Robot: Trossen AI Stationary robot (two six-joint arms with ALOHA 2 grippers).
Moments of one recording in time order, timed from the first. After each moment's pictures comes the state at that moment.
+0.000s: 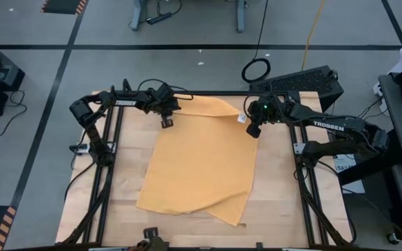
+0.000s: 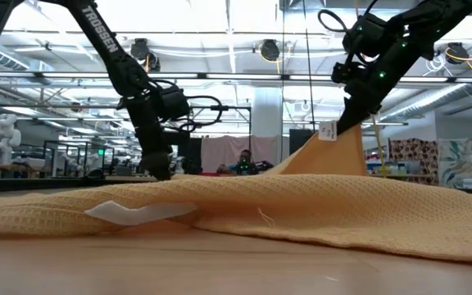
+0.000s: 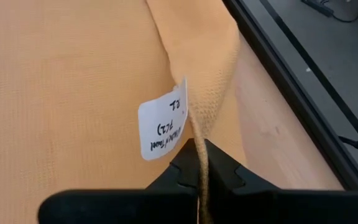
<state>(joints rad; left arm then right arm) 0.73 1.77 0.93 -0.27 0.00 0.55 -0.53 1.14 0.71 -0.38 0.05 -0.14</state>
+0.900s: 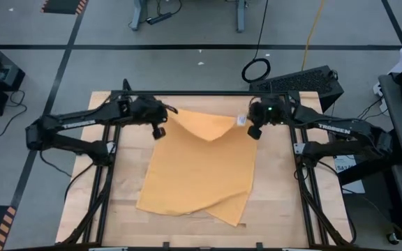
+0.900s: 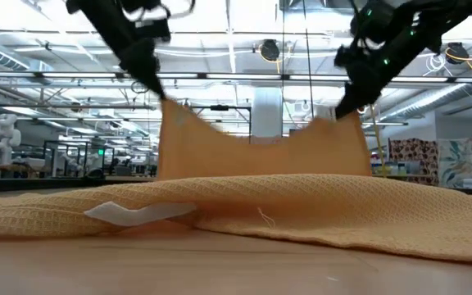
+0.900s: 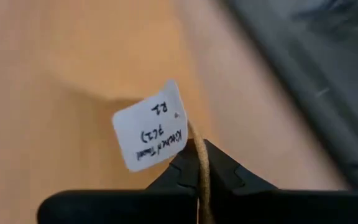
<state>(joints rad) 0.34 1.14 0.94 -0.58 -0.21 0.14 -0.48 1.05 0.71 -0.33 0.04 -0.13</state>
